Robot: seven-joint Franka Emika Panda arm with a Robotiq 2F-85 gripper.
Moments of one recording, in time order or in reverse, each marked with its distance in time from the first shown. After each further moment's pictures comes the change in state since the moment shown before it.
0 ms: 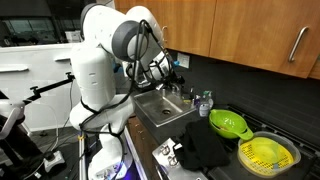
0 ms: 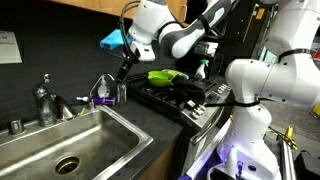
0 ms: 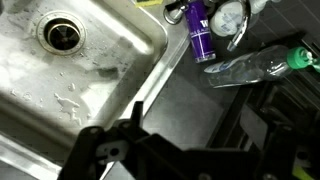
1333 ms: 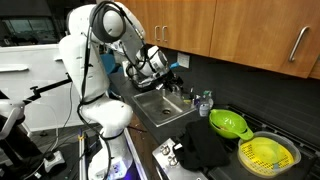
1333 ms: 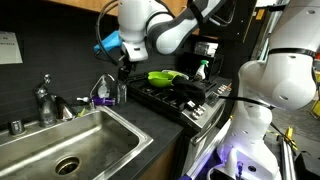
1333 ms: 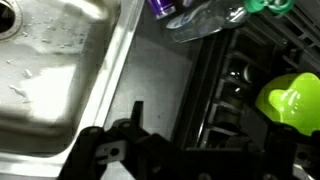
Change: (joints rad) arm -0.944 0.223 1.023 0.052 0.360 -0.178 -0.003
